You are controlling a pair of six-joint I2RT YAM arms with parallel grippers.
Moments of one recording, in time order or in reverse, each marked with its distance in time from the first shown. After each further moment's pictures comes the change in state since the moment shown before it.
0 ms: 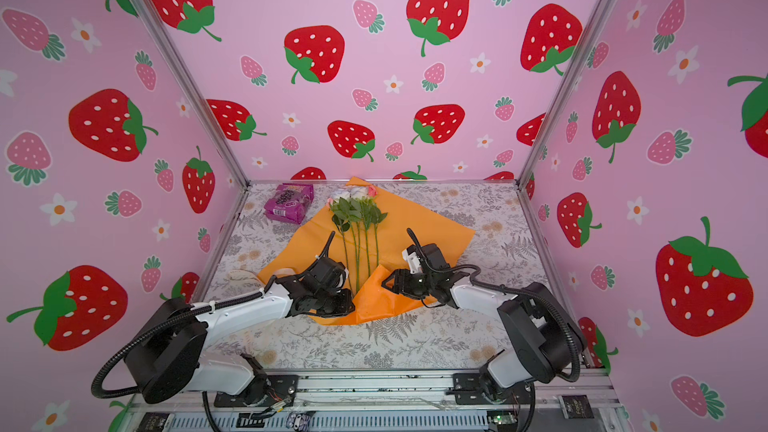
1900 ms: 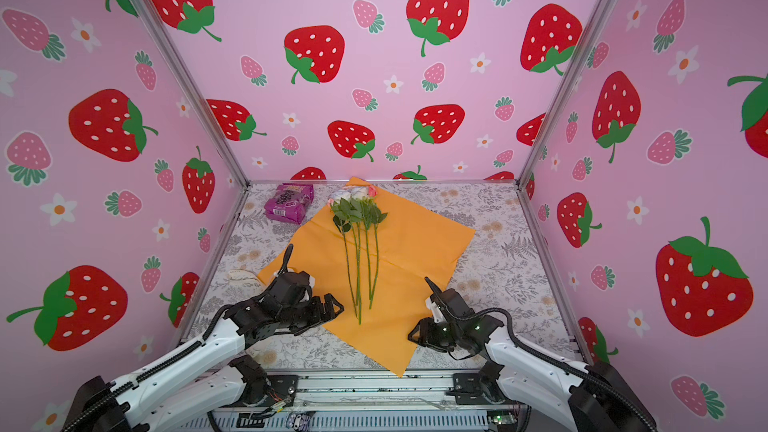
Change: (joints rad) left arm 0.065 -0.498 -0.182 -0.176 -0.043 -0.214; right arm 0.127 -0.503 -0.389 -0.289 0.053 0.154
